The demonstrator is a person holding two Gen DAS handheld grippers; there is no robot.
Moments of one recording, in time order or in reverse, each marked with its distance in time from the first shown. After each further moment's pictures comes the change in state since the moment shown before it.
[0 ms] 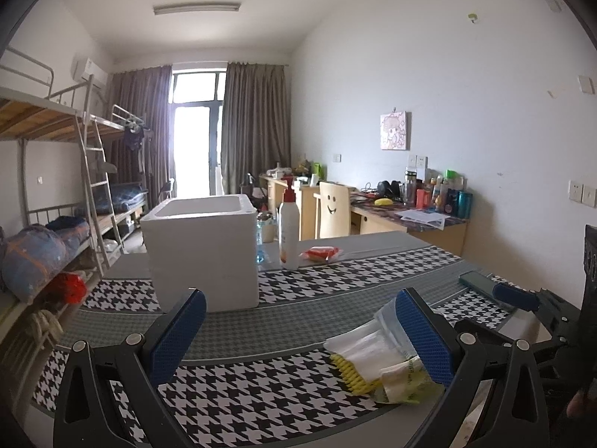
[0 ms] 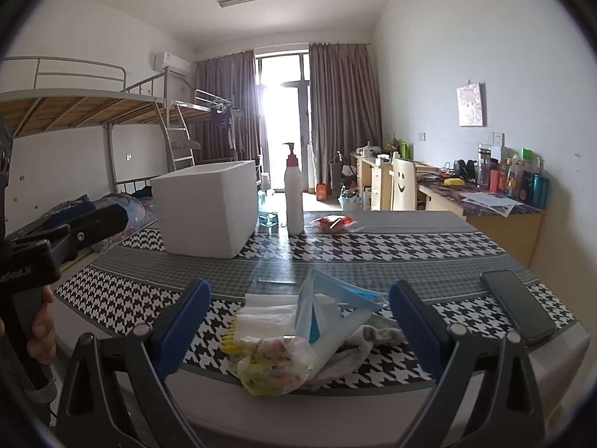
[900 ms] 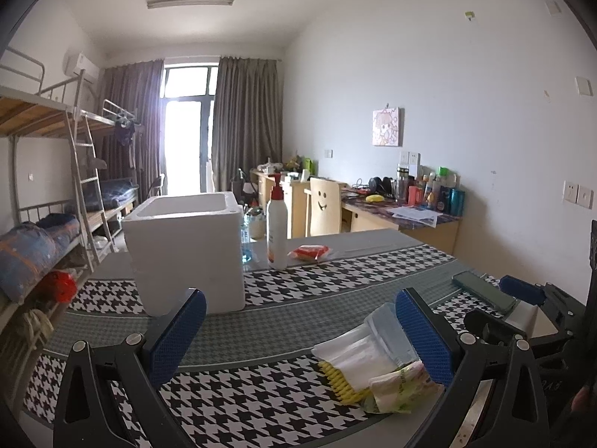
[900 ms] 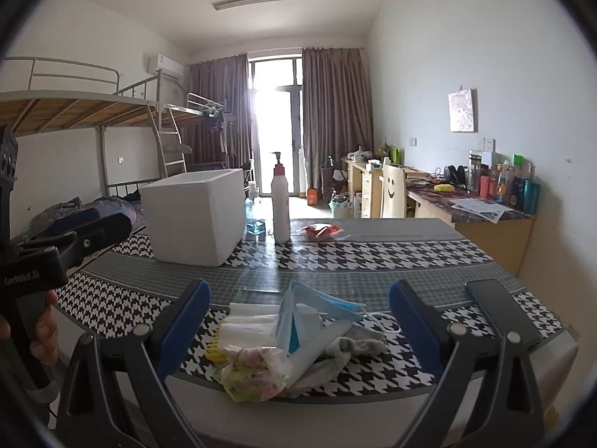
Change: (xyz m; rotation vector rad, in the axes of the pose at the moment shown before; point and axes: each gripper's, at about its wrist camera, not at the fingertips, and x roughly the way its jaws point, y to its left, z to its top) left arm 0.012 -0.007 0.007 -0.001 0.025 -0.035; right arm -0.005 -0.012 0.009 0.001 -0.015 -0.041
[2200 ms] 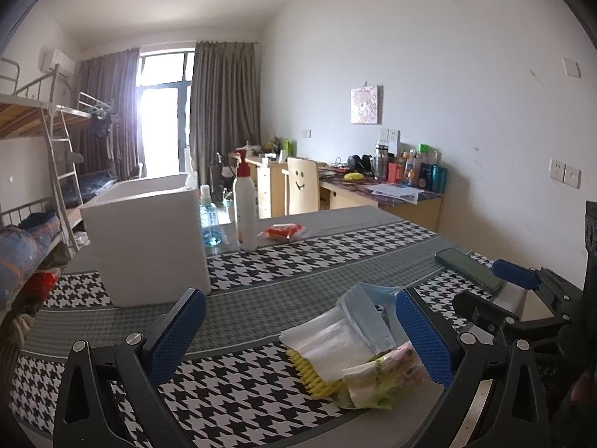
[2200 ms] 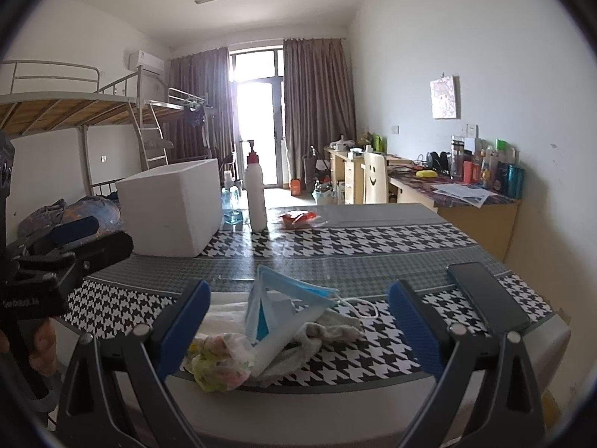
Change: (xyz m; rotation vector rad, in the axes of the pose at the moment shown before) left arm 0.029 -0.030 -0.009 0.040 0.080 -0.072; right arm 0.003 -0.022 -0.008 0.034 0.044 -0.061
